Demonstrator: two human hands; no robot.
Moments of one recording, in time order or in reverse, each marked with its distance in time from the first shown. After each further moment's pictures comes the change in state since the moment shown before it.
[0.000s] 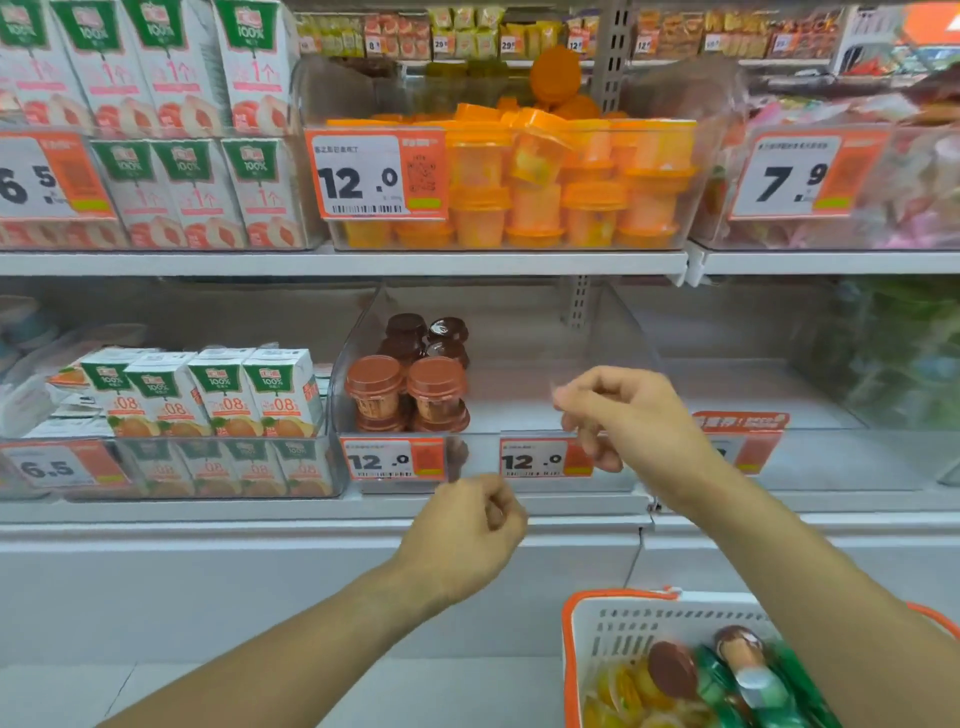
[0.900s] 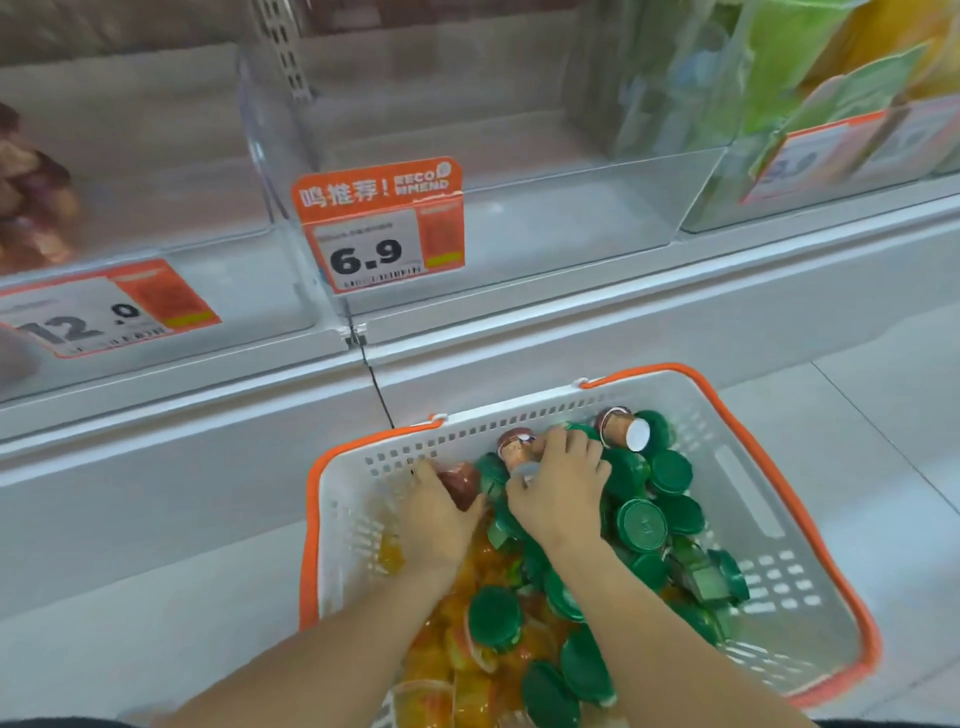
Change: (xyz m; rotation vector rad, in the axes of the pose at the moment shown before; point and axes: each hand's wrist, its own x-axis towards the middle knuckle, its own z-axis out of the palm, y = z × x) left_hand 0.009 -0.044 0.375 0.080 -0.008 -0.304; right_hand -0.127 0.337 -0.128 -0.994 0.345 0.583
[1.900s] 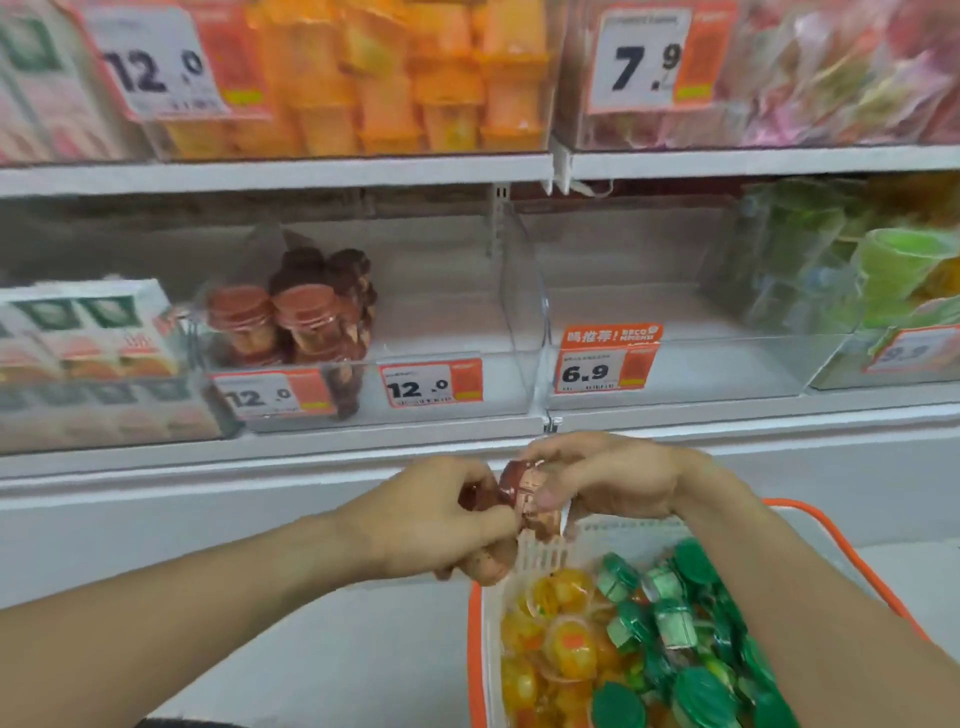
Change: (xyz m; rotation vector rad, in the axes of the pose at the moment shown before) left_hand -0.075 0.076 -0.329 -0.032 -0.532 0.246; right_hand -0.034 -0.167 -0.186 0.766 -1.248 -0.423
